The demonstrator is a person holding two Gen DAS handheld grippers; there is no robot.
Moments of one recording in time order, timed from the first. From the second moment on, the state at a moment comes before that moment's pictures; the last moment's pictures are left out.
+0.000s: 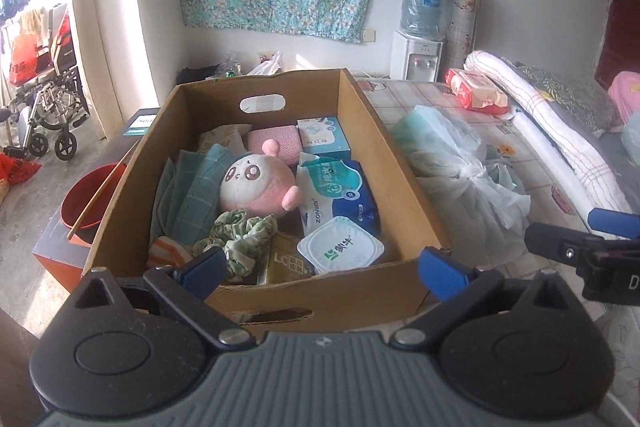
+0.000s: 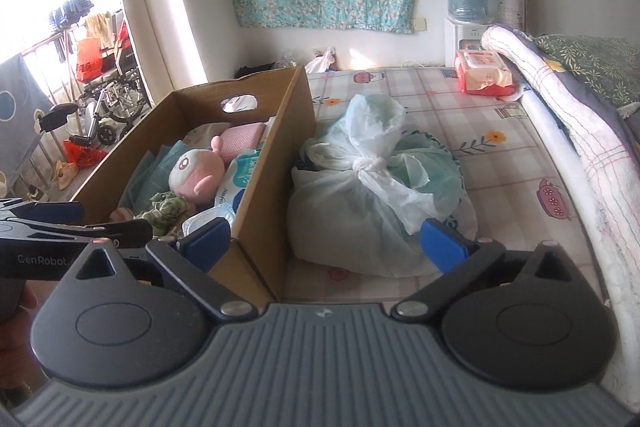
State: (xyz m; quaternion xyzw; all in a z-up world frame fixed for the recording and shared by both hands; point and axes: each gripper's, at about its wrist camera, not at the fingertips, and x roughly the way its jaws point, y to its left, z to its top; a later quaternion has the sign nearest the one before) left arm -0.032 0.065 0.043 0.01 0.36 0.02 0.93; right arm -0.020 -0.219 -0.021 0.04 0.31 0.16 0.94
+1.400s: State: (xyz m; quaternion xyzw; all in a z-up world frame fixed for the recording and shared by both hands) left arm -0.020 0.078 0.023 -0.05 0.44 0.09 0.89; right arm 0.008 -0.181 -0.040 0.01 0.38 0.15 0.91
